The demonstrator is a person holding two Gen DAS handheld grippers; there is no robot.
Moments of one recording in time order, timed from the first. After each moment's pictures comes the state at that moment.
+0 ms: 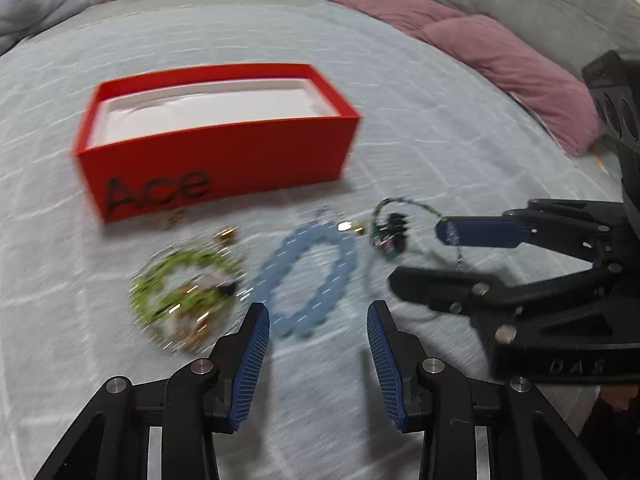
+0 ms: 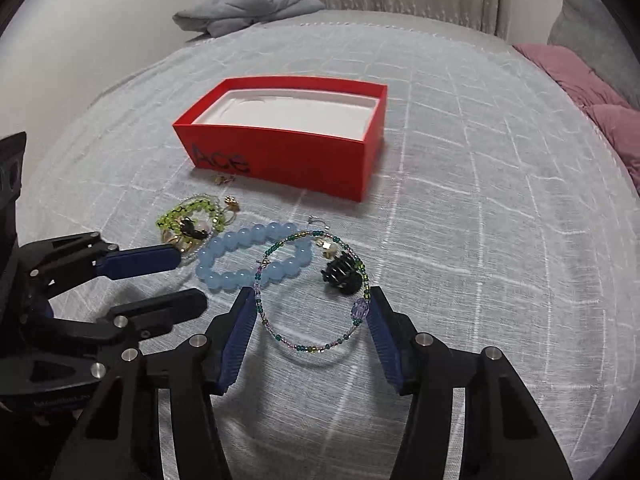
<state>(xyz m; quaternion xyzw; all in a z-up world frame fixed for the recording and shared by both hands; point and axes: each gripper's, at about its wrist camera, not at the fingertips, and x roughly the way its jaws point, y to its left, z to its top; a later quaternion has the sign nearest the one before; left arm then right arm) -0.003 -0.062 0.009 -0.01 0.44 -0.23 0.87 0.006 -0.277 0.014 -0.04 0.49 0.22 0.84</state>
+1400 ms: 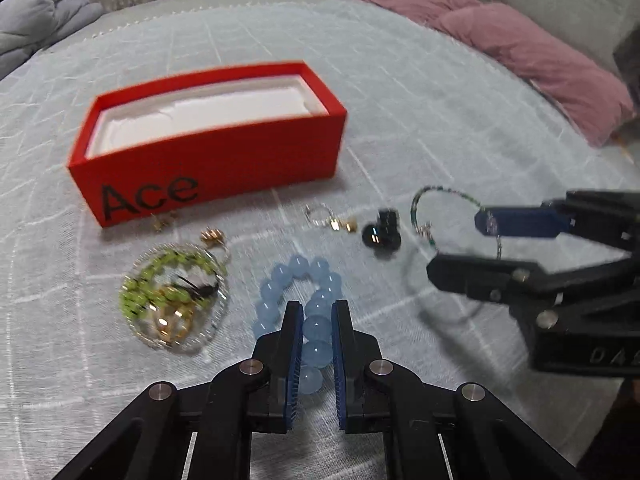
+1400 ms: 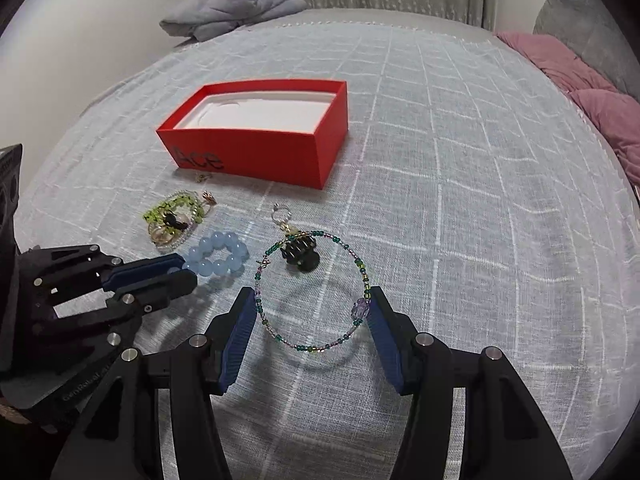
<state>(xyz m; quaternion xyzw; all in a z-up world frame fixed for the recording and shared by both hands) -0.011 -0.089 0.012 0.02 0.44 -0.17 0.88 -0.003 -0.303 0.025 -0.02 0.49 0.20 0.85</state>
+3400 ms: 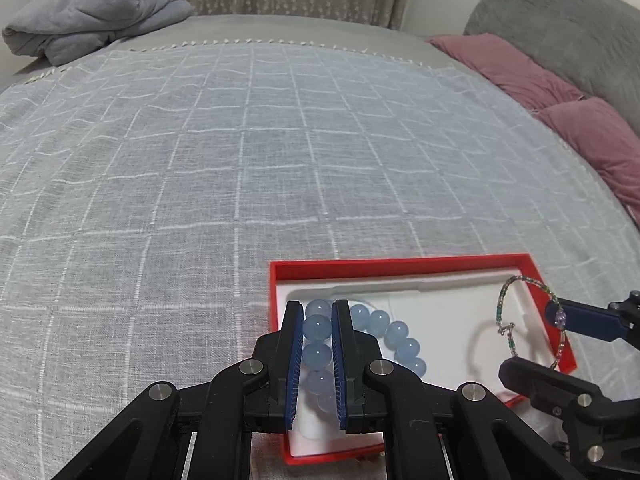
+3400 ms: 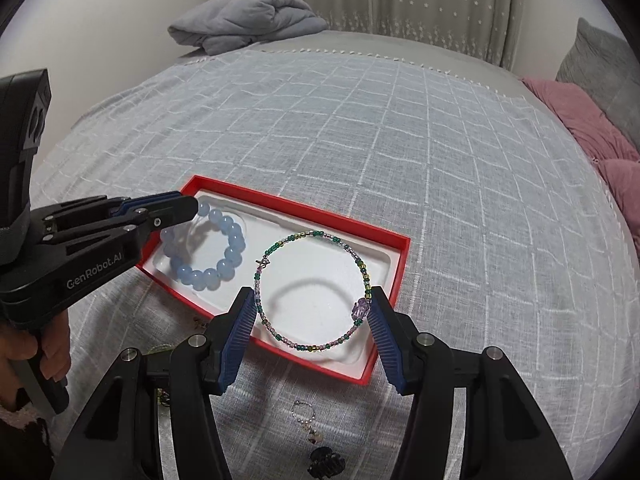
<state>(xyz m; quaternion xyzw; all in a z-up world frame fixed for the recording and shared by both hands) 0.141 0.004 0.033 -0.05 0.41 -0.08 0.91 0.119 -0.222 0.043 -0.07 0.46 0.21 0.86</state>
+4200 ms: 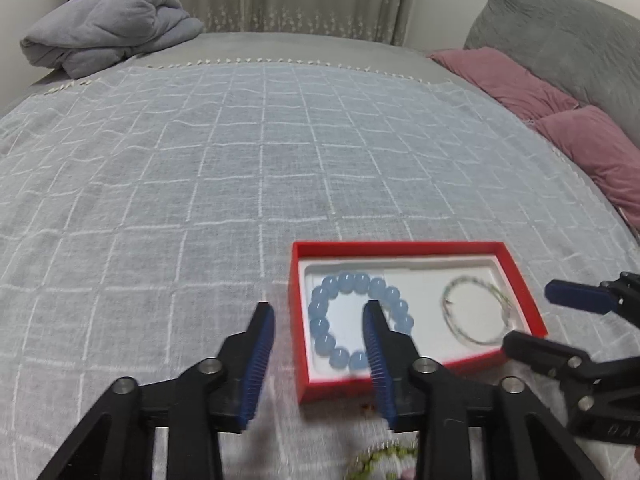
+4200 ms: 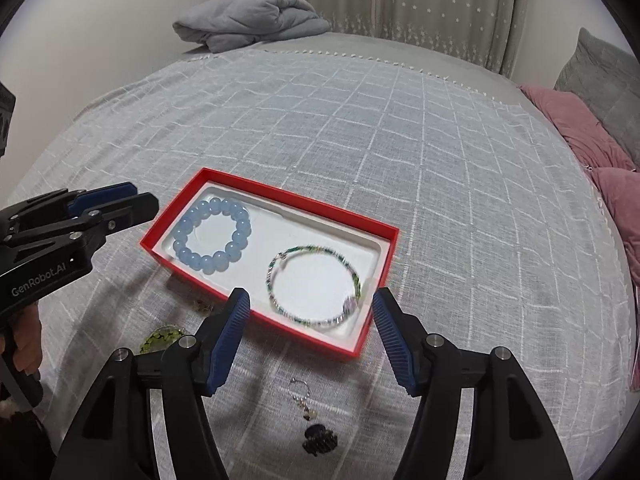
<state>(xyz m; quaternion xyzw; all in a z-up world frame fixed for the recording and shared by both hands) 0.090 0.014 0.061 -0.05 0.39 -0.06 0.92 0.091 -0.240 0.069 -0.08 0.45 0.21 0.87</state>
